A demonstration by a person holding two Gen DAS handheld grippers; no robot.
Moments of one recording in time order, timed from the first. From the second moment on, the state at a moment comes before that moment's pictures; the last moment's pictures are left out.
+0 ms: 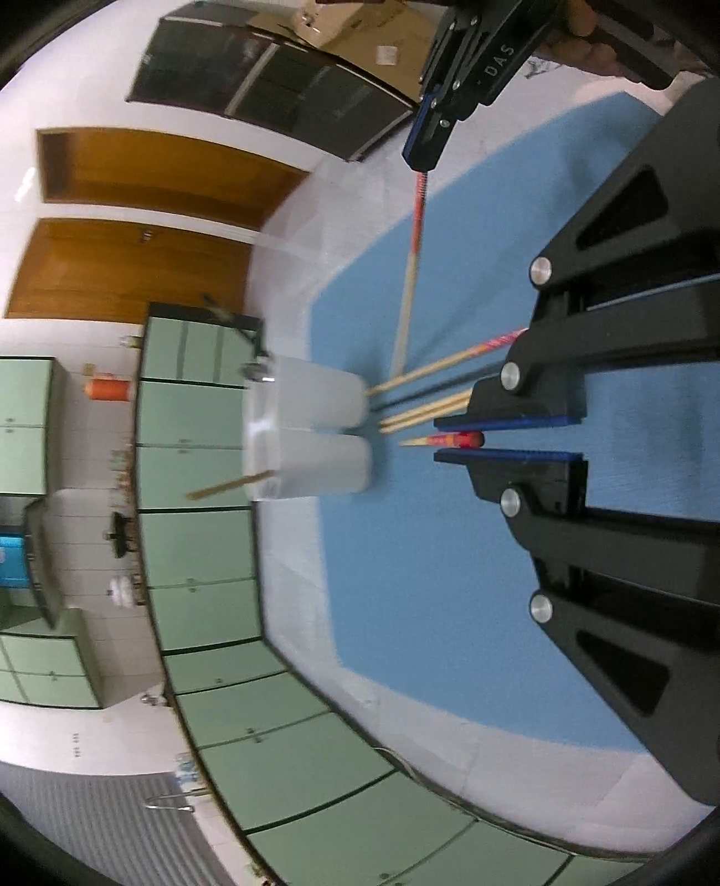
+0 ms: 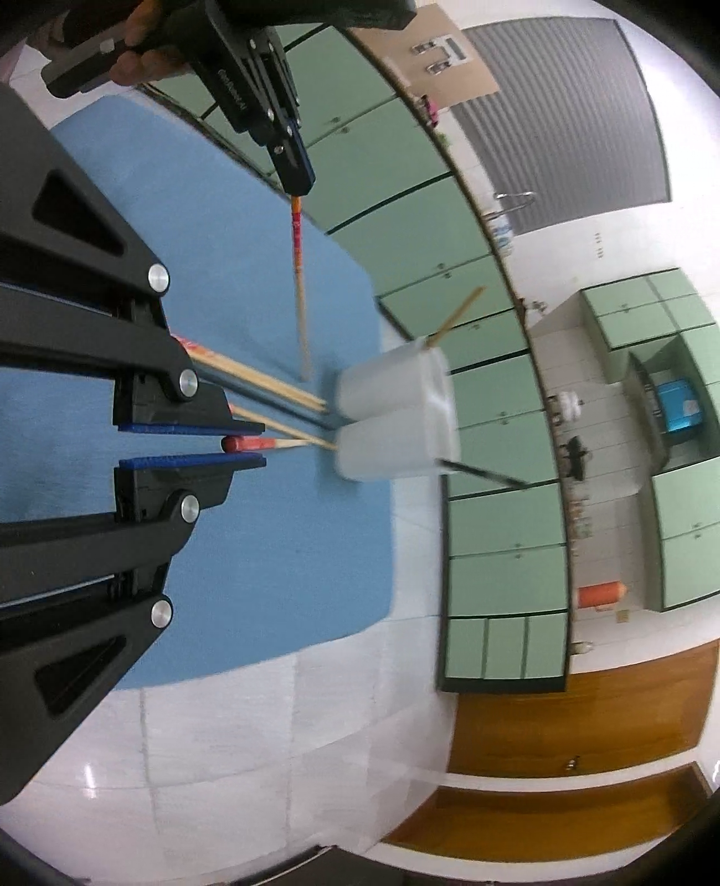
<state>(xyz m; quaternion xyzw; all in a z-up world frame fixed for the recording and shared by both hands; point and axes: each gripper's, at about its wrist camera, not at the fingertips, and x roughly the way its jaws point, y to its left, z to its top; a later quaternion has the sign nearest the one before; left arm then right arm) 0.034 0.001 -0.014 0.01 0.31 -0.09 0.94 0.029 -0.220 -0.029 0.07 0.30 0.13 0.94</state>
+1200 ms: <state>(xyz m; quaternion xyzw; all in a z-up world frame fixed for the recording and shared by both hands) 0.055 -0.001 0.110 -0.01 0.16 -0.13 0.98 0.079 -0.224 0.142 0.06 0.14 0.18 0.97</state>
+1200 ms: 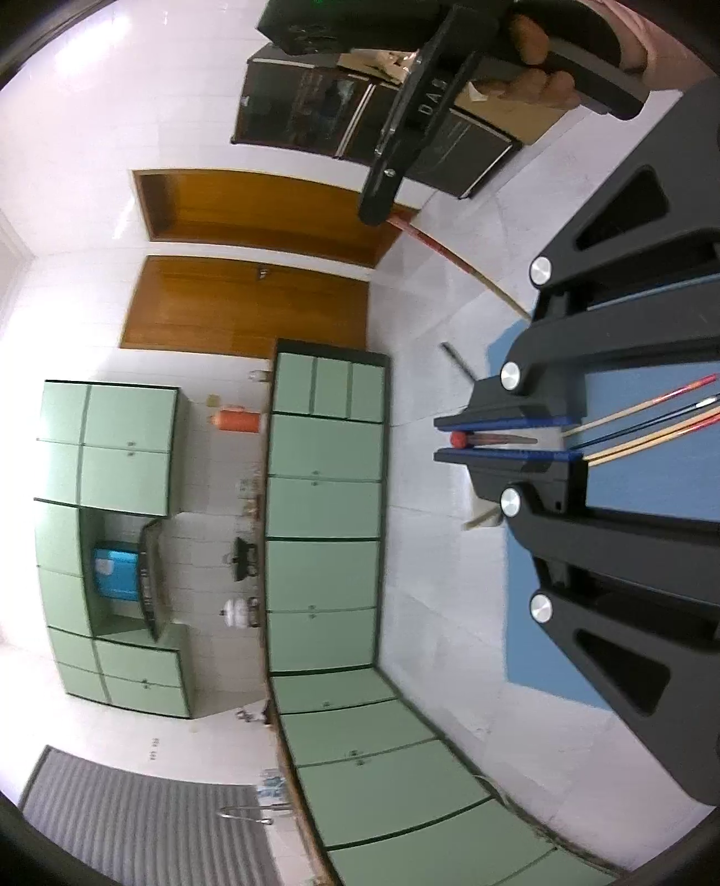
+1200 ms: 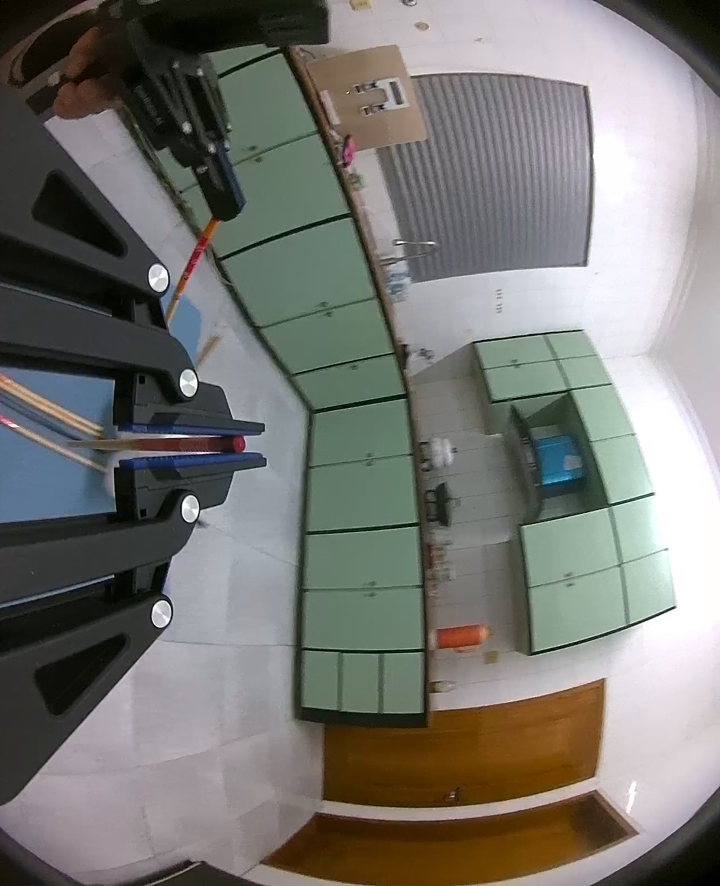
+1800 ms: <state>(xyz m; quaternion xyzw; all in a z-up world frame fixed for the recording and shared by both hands) 0.167 -0.005 0.117 0.00 0.18 -0.10 0.98 0.224 -0.192 0.159 0.05 0.13 0.16 0.98</state>
